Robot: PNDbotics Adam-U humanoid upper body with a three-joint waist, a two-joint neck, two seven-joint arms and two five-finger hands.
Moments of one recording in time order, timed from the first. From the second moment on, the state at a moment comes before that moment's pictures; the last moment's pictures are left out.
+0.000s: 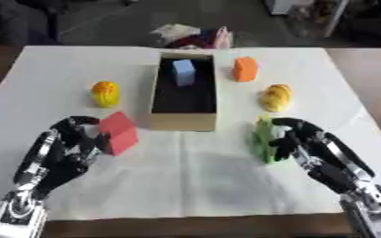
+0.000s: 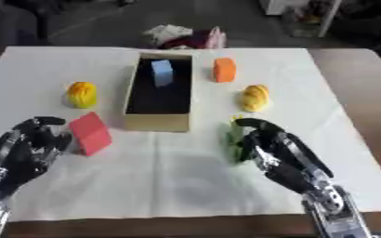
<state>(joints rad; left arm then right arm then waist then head) -0.08 0.17 -0.06 -1.77 -0.11 -0.02 -0.17 -0.06 -0.17 0.10 -1.78 0.00 -0.18 0.41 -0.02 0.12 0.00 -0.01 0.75</state>
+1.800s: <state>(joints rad) -0.80 0.67 -0.22 -1.06 -0.78 -0.19 -0.52 -0.05 -0.19 0.11 -1.77 0.01 -0.19 0.42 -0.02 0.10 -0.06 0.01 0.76</state>
